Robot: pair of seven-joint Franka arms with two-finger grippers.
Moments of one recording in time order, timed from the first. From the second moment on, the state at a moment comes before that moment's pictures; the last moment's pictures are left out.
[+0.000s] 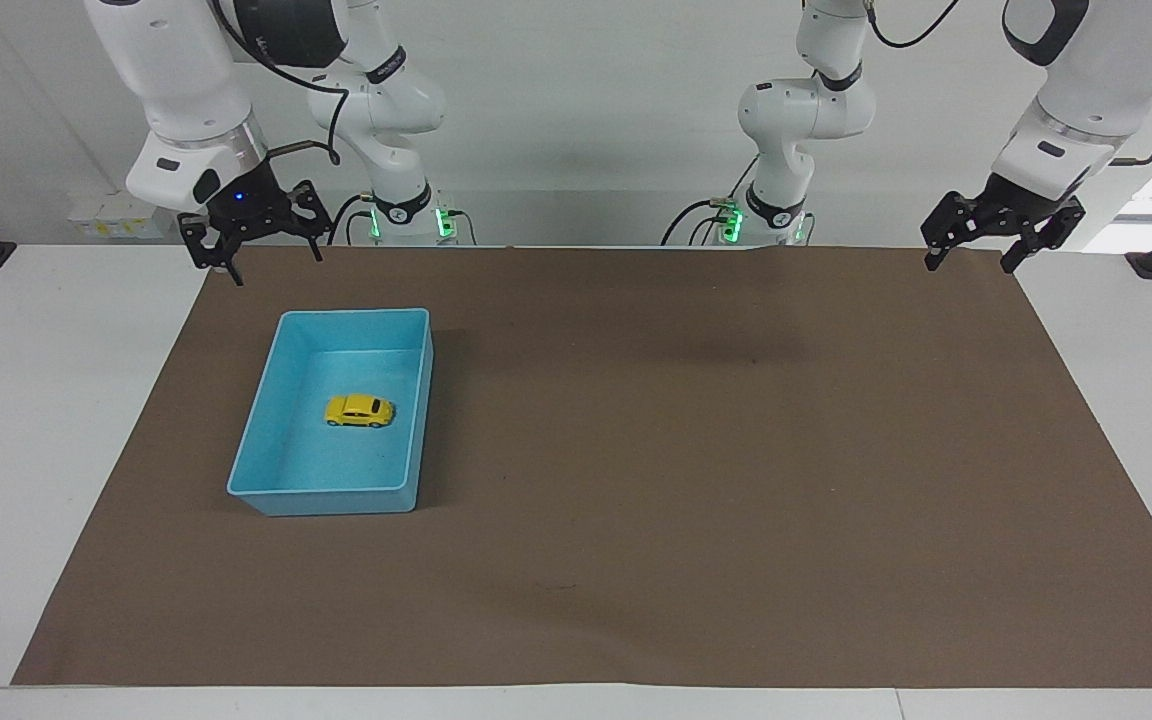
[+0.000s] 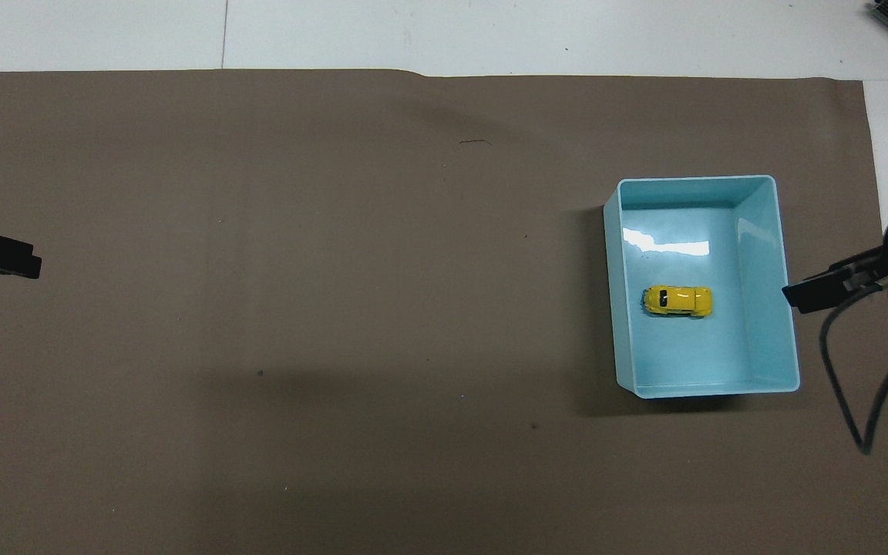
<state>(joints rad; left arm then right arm) -0.03 -0.04 0.01 -1.59 0.01 1.54 0.09 -0.02 -0.05 0.04 -1.62 0.02 1.52 -0.26</state>
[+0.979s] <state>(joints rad) -0.03 -0.04 0.01 -1.59 0.01 1.54 0.09 0.00 -0.07 0.02 -1.53 0.07 1.46 0.01</state>
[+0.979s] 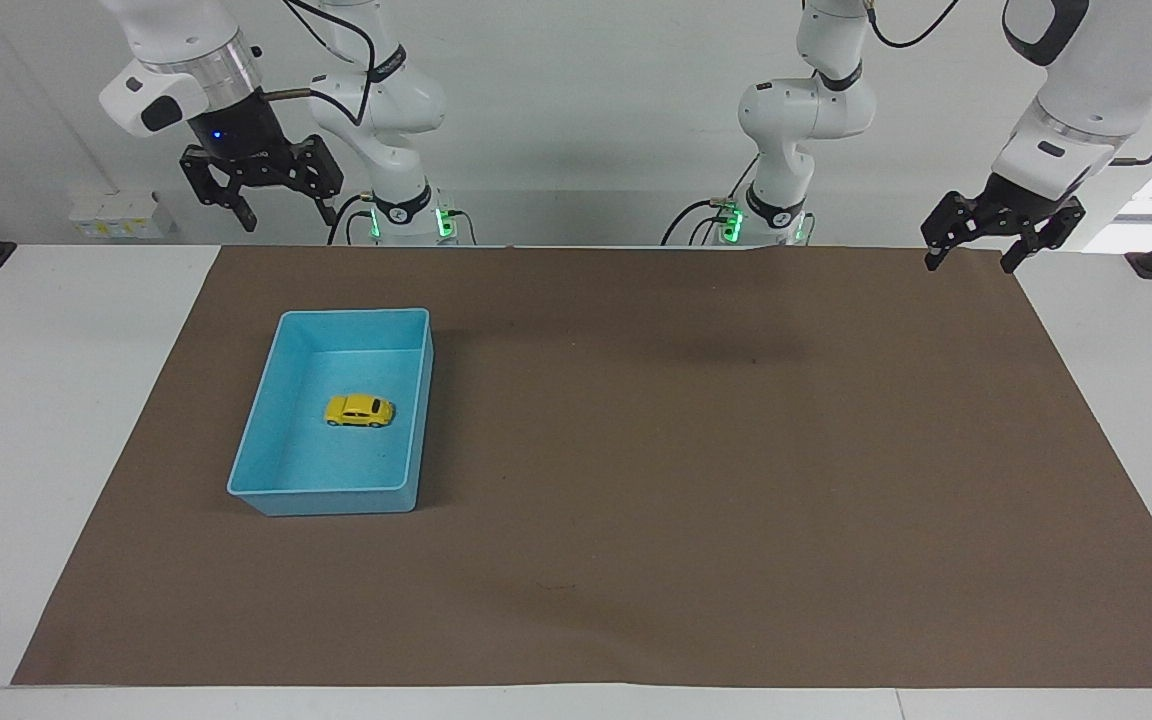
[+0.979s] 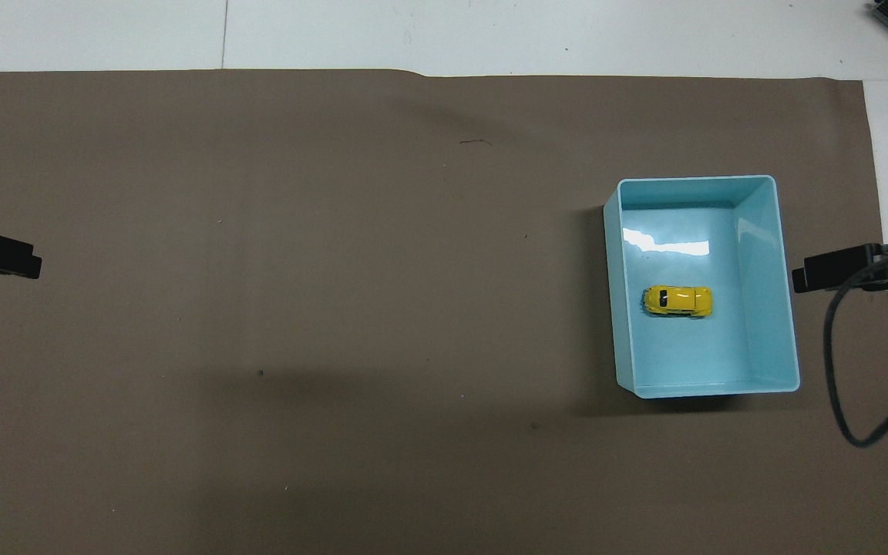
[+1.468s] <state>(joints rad) -0.03 -0.04 0.01 -1.59 0.01 1.54 0.09 0.08 -0.05 -0.03 -1.53 0.06 1.46 0.01</state>
